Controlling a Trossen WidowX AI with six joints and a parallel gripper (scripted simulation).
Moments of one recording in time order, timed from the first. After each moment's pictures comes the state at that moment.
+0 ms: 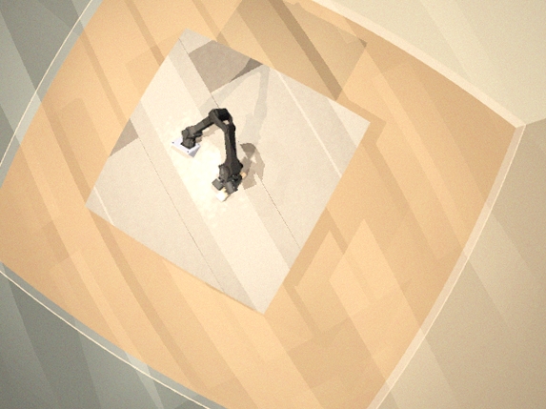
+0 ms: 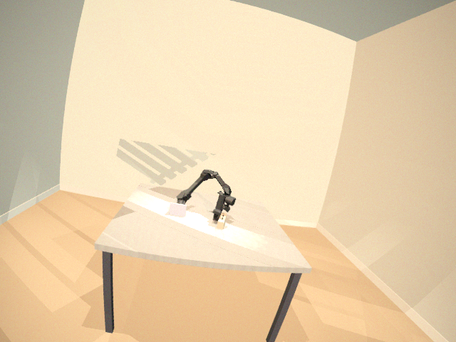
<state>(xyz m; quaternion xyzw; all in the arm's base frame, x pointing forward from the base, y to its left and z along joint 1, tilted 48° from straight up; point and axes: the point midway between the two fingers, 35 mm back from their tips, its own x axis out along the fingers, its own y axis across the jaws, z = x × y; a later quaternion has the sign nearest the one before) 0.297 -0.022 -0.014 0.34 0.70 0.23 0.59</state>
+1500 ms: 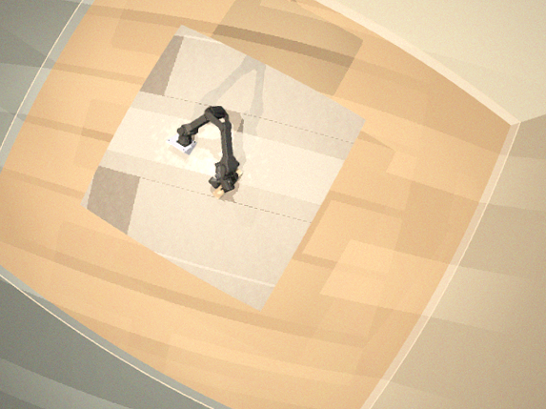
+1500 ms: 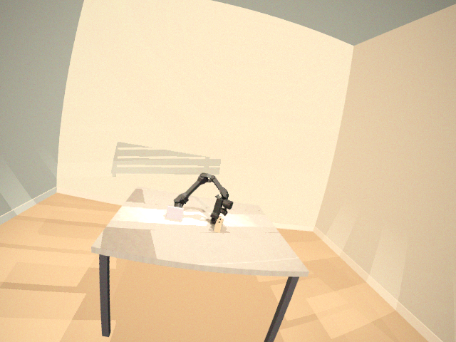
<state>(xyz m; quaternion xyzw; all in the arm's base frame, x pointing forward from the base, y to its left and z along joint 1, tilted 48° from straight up) 0.300 -0.022 -0.014 0.34 0.70 0.23 0.59</state>
